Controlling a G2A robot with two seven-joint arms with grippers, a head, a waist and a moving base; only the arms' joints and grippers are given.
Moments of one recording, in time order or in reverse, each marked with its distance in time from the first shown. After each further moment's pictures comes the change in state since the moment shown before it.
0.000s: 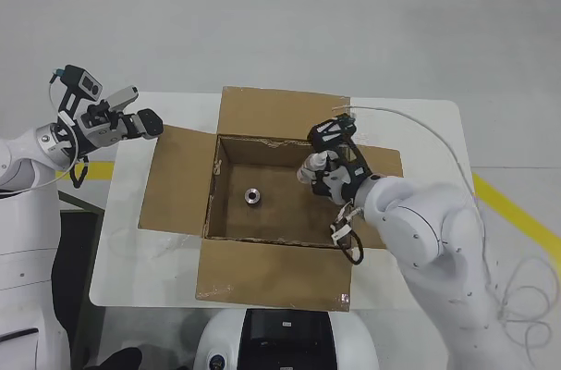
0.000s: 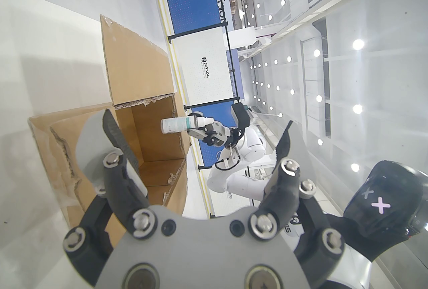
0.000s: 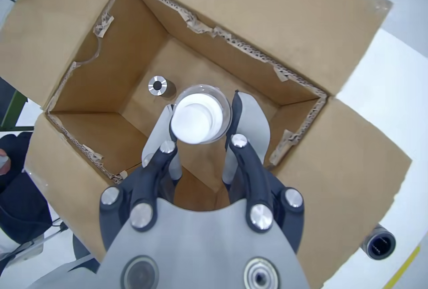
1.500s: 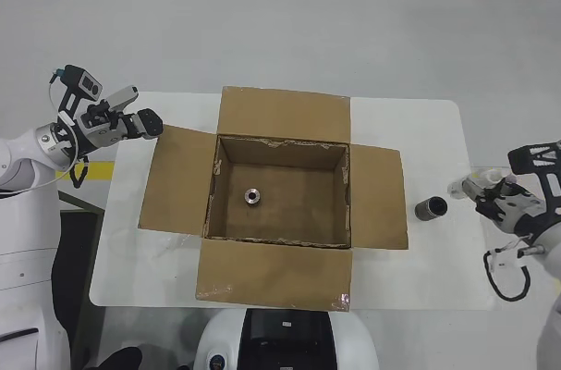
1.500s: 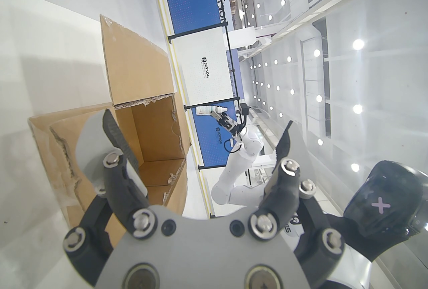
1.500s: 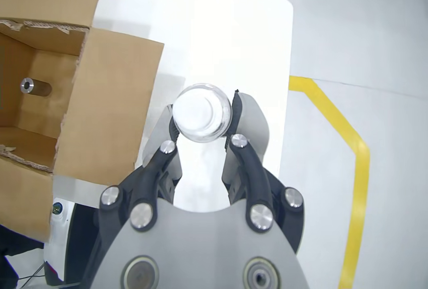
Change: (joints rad) left arm 0.000 0.000 0.000 0.000 0.000 0.000 0.000; right arm -0.438 0.095 0.852 -0.256 0.160 -0.265 0.084
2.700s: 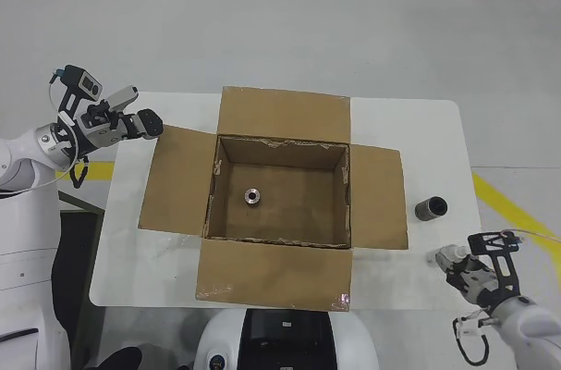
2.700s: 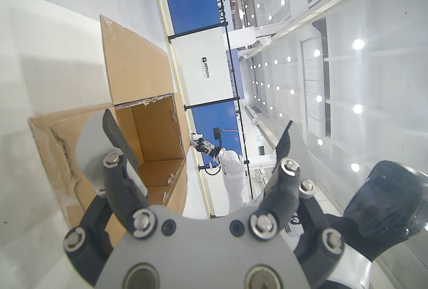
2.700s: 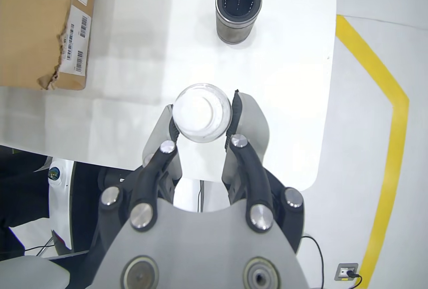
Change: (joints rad) left arm 0.000 0.000 0.000 0.000 0.000 0.000 0.000; right arm -0.591 -0.021 -0.027 0.000 -0.035 -0.005 -0.464
